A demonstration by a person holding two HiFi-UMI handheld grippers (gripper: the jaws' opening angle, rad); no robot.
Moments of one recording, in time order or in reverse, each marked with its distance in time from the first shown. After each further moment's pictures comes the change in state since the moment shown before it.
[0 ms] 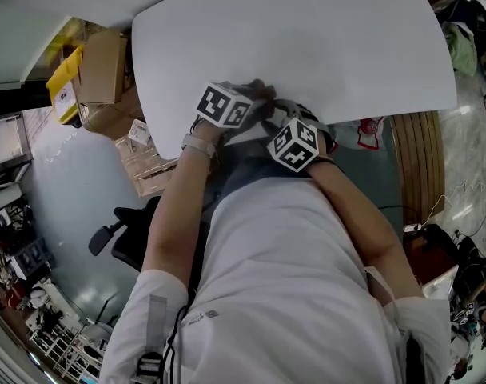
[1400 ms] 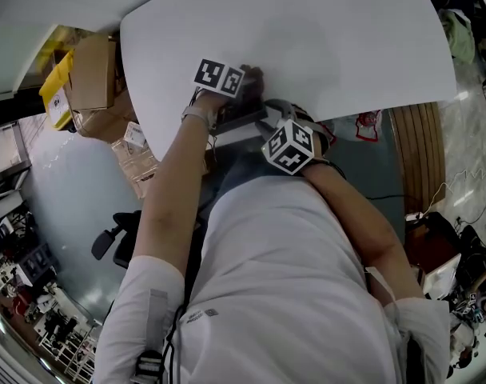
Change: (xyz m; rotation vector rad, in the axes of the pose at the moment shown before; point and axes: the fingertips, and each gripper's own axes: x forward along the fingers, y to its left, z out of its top) left arm 0.044 0.072 0.005 -0.195 0.082 0.033; right arm 0.004 0.001 -0.001 0.053 -0.001 -0.005
